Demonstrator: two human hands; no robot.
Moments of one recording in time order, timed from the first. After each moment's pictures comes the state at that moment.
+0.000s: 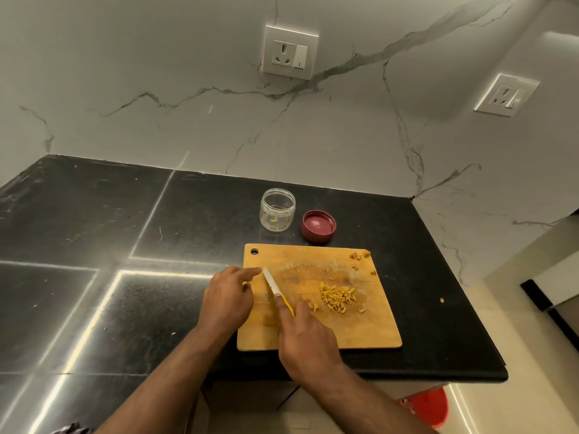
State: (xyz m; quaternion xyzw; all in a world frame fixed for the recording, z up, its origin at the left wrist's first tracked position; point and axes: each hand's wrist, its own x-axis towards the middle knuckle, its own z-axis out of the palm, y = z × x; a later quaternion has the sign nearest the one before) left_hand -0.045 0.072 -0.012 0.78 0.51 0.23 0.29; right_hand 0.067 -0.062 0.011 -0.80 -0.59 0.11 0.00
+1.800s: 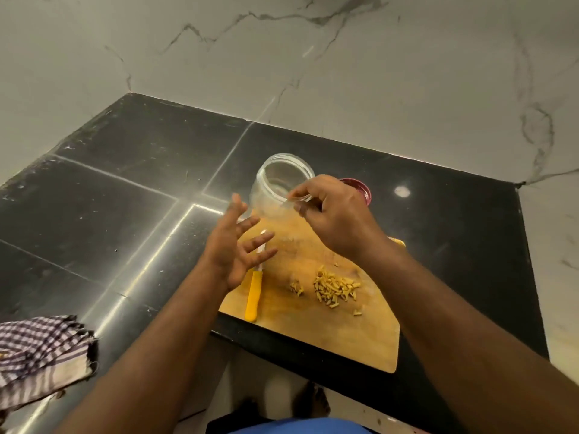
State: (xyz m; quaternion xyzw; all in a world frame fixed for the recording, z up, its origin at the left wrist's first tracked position) left_hand 0.034 0.056 0.030 0.22 0.50 0.44 0.71; right_hand 0.228 0.050 0.082 -0.53 -0.74 0.20 0.36
